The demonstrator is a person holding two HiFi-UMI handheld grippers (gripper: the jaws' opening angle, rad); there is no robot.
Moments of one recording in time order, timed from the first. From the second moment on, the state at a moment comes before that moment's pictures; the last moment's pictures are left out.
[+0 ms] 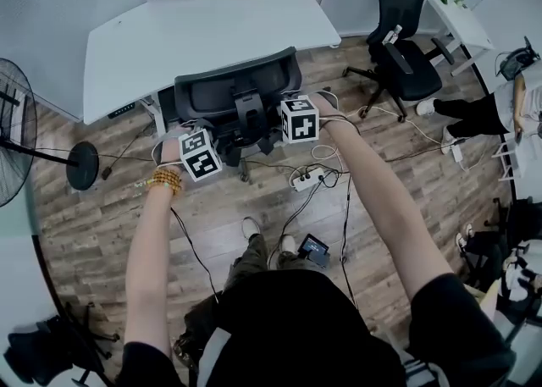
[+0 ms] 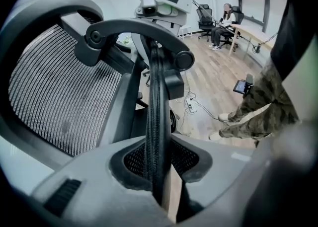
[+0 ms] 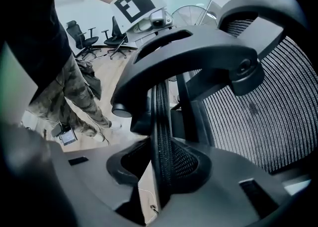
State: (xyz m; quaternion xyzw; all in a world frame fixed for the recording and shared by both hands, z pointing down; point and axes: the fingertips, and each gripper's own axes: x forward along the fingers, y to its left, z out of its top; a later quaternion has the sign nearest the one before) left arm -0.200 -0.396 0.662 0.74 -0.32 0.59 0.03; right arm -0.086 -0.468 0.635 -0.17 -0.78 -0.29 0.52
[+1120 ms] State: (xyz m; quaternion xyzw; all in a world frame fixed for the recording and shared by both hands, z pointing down) left arm -0.241 -0.422 0.658 0.74 -0.31 0.60 0.03; right arm -0.130 -0.493 0.633 -0.17 -0.79 -0.30 0.51
